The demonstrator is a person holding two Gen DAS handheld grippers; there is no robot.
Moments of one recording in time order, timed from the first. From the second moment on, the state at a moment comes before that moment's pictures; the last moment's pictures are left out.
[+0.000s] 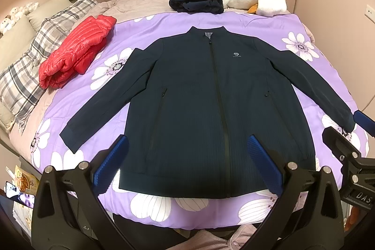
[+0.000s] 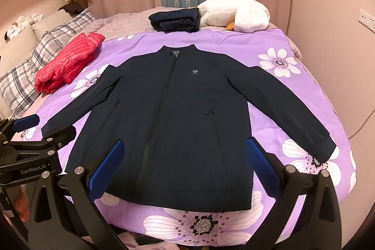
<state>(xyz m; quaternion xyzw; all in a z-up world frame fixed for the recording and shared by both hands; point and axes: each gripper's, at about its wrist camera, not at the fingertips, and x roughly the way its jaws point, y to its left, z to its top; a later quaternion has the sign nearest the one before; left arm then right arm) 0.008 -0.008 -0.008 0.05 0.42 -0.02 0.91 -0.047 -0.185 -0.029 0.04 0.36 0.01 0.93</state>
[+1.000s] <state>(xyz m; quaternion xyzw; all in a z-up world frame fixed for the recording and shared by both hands) 0.004 -0.016 -0.010 0.05 0.42 -0.02 0.91 -0.048 -0.189 -0.028 0.05 0.37 0.01 0.93</state>
